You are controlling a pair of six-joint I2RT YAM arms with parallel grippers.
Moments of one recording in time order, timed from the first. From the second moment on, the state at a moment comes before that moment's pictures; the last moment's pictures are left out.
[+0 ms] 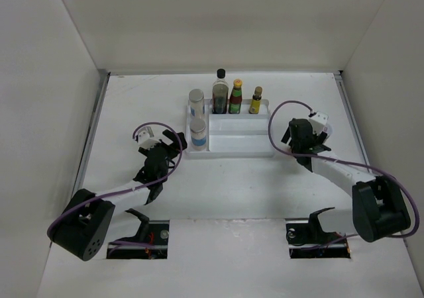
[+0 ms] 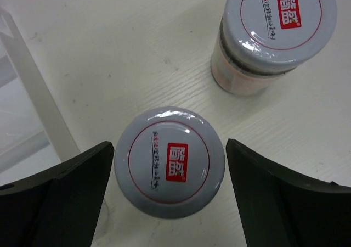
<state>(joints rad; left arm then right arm) -0.48 1.17 0.22 0.73 -0.49 -0.79 0.29 1.29 0.62 -0.06 0.62 0.58</state>
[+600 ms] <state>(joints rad) -0.48 1.18 0.22 0.73 -0.48 -0.79 0.55 1.23 0.77 0.02 0.70 0.40</state>
